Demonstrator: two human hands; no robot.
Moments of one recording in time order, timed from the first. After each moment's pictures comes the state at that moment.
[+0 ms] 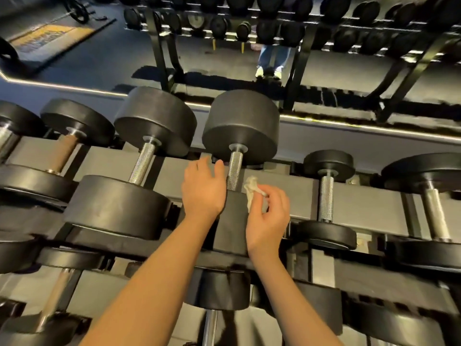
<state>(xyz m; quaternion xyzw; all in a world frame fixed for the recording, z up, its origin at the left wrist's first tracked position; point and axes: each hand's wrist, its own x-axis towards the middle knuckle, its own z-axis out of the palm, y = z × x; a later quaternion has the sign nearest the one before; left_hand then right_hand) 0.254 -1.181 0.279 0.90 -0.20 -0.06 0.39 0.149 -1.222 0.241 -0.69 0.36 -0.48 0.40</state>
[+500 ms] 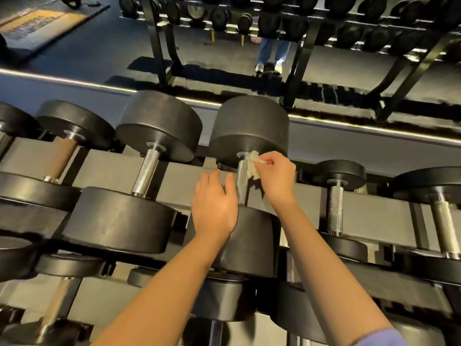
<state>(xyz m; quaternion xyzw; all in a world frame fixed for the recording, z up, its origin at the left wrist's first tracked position) 0.258 -1.182 0.274 0.89 -0.20 -0.08 0.40 0.229 -1.314 0.271 -0.75 0.42 -0.26 0.43</state>
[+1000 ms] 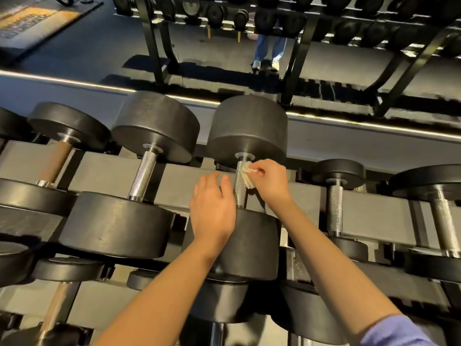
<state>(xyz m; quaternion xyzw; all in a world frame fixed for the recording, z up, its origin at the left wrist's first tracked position) 0.258 -1.181 0.272 0.88 -0.20 -0.09 0.43 0.225 -1.321 0.257 -0.85 0.34 -0.18 0.36</state>
